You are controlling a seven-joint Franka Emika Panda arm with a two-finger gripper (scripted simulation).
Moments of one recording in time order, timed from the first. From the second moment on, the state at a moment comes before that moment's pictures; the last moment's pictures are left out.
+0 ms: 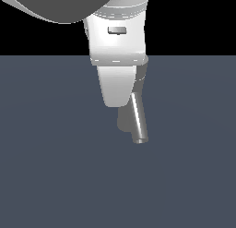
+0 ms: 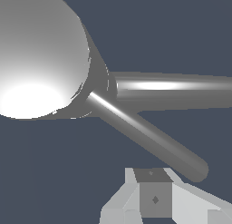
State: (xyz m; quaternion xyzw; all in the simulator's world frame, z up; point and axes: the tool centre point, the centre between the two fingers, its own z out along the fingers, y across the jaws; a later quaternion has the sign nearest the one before) arm -0.113 0.014 0.235 -0.71 0.64 -0.20 0.22
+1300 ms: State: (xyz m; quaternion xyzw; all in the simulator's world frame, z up) arm -0.125 -0.005 0.226 -0.71 0.64 -0.20 0.22
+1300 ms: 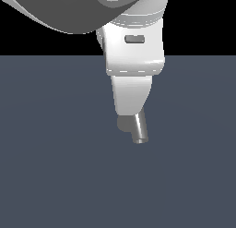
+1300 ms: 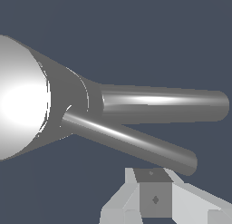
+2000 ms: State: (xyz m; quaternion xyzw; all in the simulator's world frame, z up) arm -0.127 -0.031 0.223 -0.71 0.64 -0.20 0.22
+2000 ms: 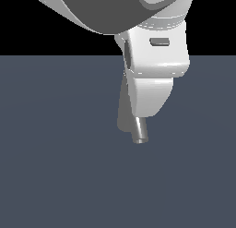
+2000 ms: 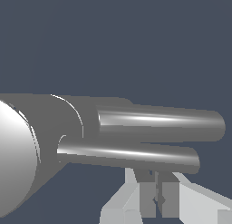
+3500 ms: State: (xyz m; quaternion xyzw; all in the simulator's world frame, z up) arm -0.102 -0.083 0.236 -0.72 0.63 -0.19 0.22
